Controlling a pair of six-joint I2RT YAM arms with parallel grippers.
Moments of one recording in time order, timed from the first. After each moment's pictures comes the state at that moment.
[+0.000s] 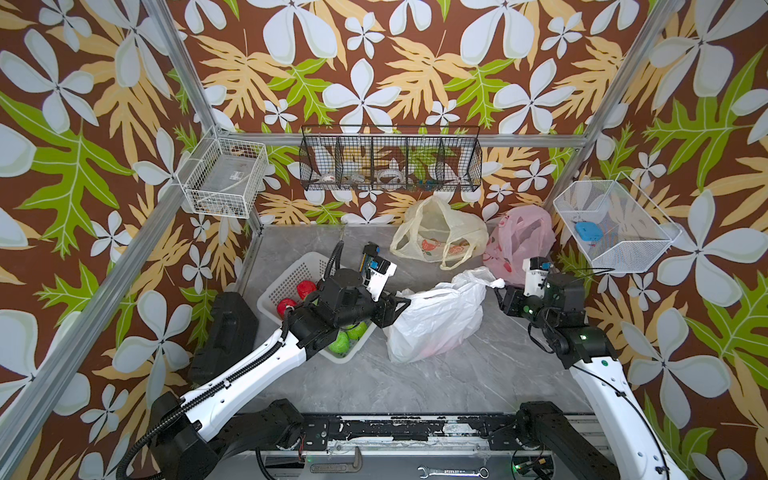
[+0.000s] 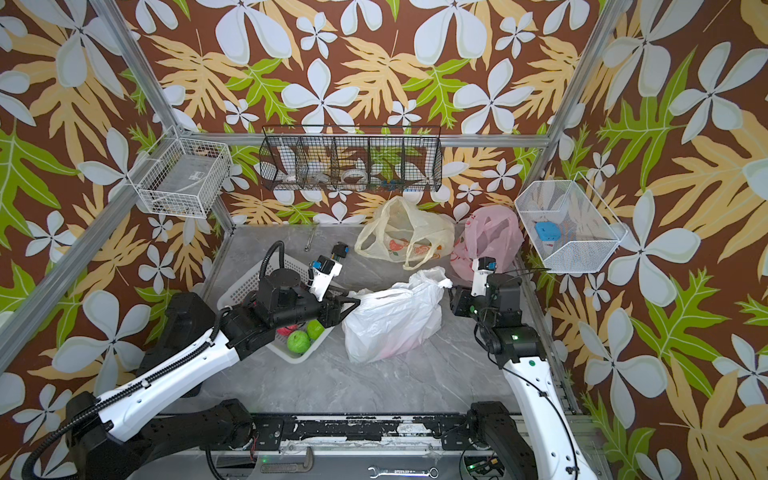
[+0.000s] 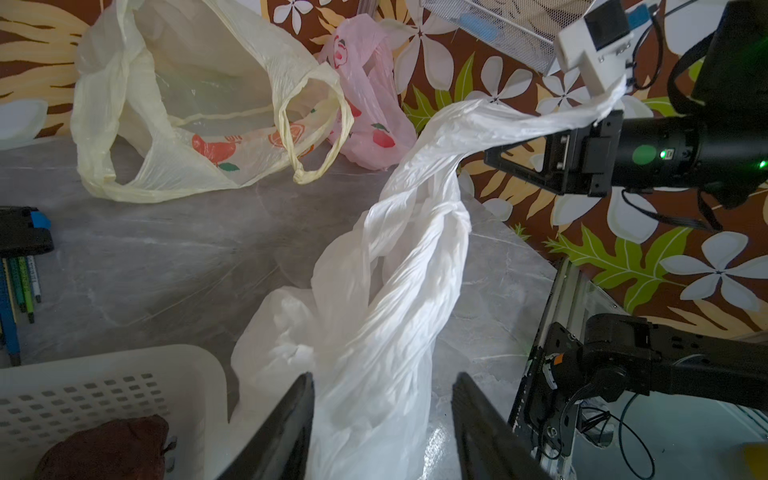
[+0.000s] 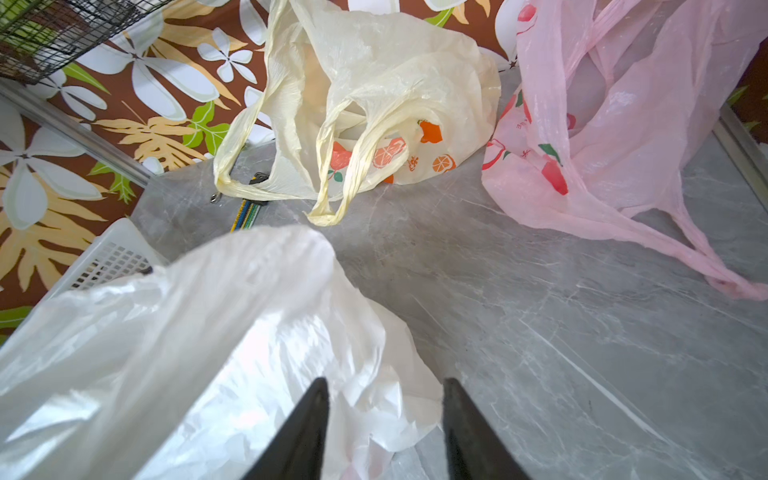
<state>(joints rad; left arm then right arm) -0.72 1.13 0.99 -0.24 0.26 -0.27 0.05 0.82 0.82 -0.56 -0.22 0.30</state>
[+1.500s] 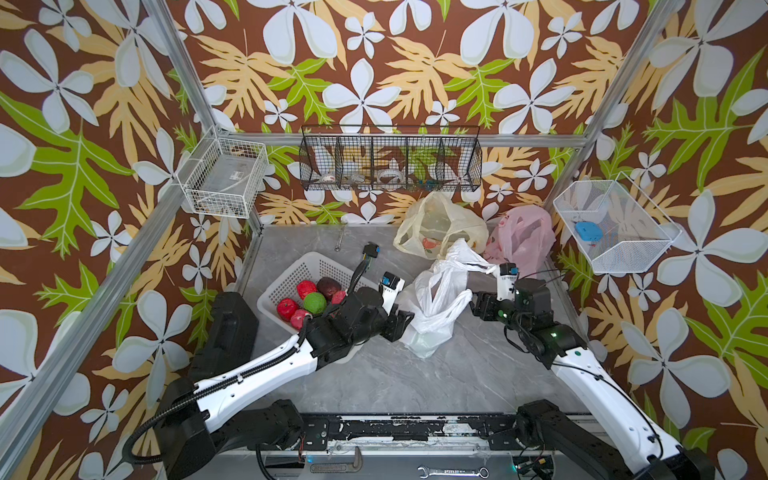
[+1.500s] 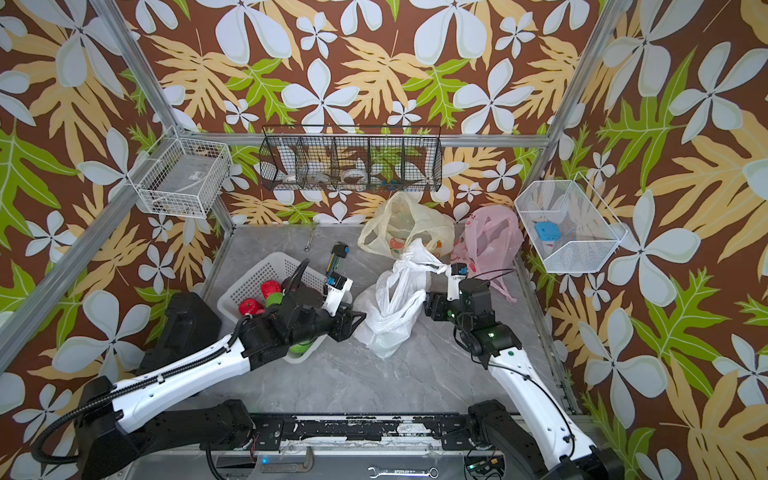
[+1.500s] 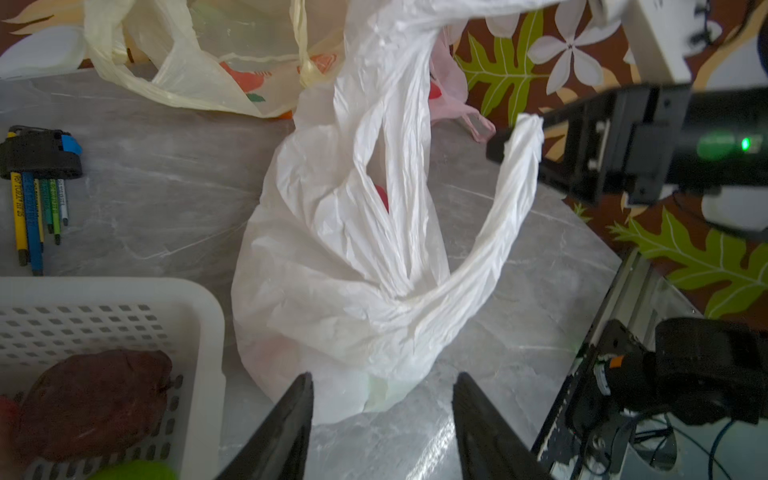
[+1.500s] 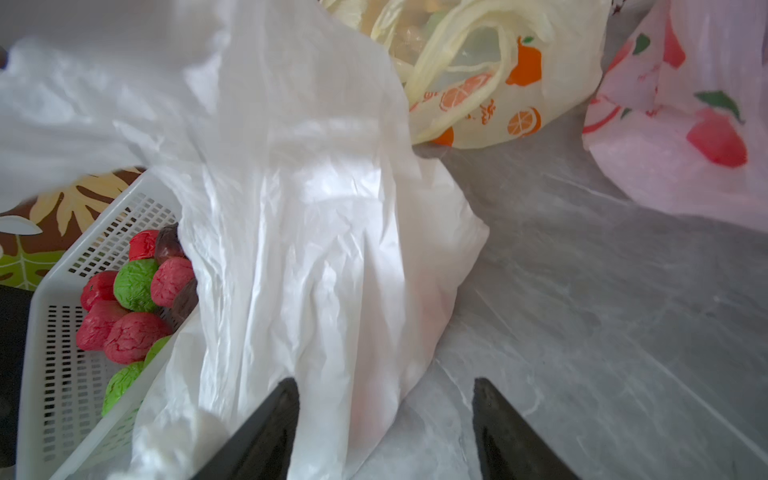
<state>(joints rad) -0.88 1.21 0.93 -0.22 -0.03 -0.37 0.25 0.87 0.66 -0.34 -0.19 0.39</state>
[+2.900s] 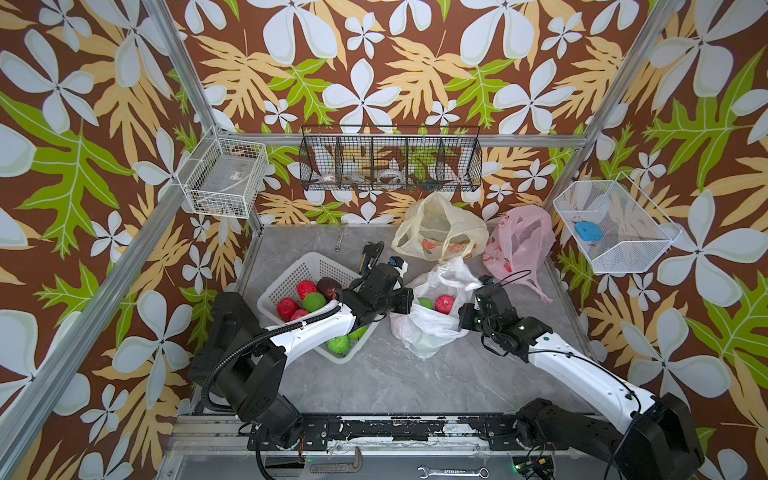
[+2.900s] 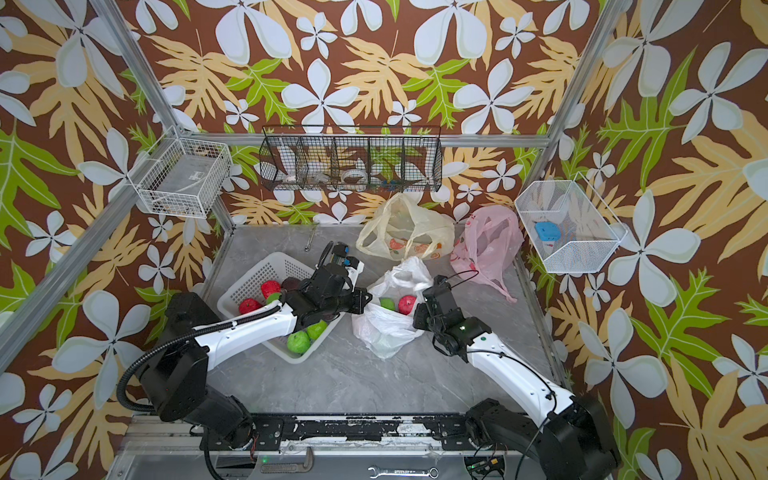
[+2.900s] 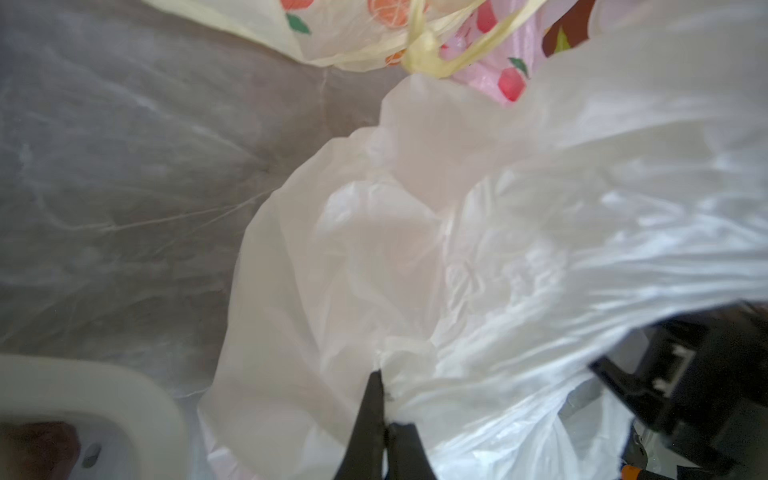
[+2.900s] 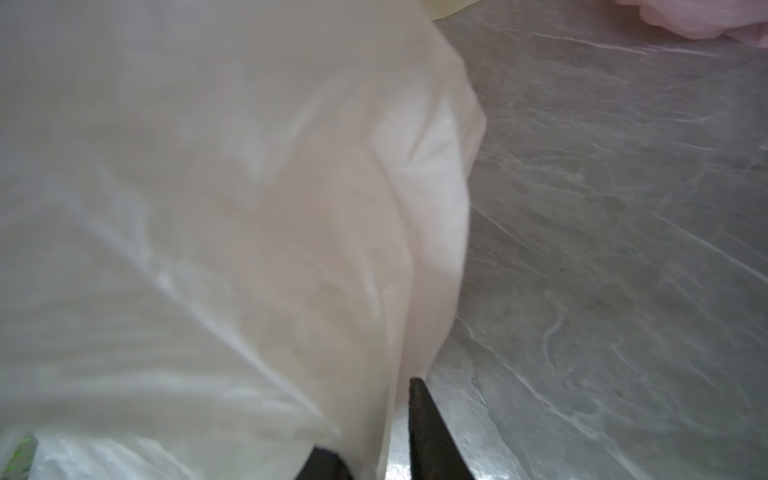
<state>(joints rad) -0.71 1.57 1.04 -0.13 0.14 -0.54 0.47 1.09 0.68 -0.41 0.14 0.59</state>
